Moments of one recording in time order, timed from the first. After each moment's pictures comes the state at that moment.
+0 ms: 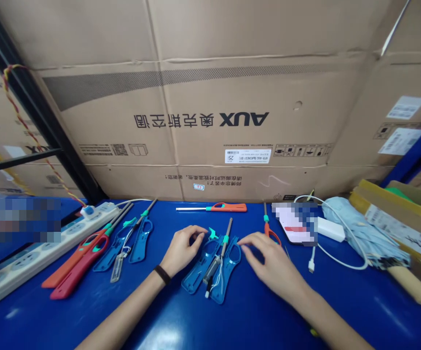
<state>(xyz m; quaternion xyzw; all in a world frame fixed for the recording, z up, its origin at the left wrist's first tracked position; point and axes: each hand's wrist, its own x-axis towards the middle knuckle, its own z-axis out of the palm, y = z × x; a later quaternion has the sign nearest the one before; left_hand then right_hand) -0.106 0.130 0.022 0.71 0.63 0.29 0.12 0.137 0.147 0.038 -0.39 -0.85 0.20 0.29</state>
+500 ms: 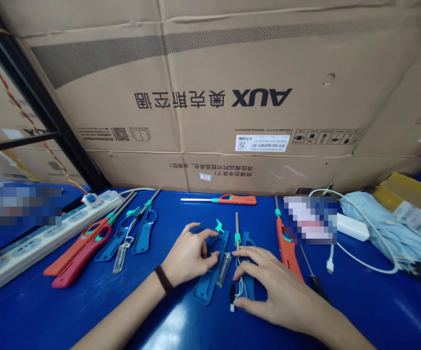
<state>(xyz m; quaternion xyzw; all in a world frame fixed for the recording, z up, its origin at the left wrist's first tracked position) -0.098 0.110 0.022 0.76 0.60 0.22 0.13 0.131 0.127 0.034 -0.31 -0.90 0.27 0.12</state>
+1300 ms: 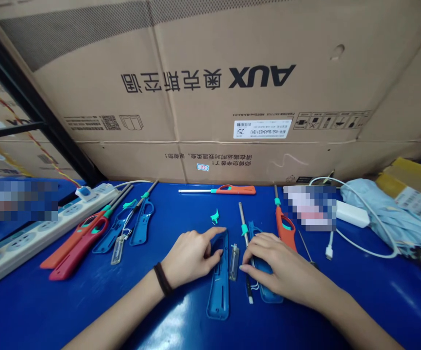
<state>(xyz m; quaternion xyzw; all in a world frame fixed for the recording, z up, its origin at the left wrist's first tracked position) -0.084 0.098 0.028 0.78 0.60 0.13 0.12 0.134 0.138 0.035 -0.29 -0.92 0.22 0.13</state>
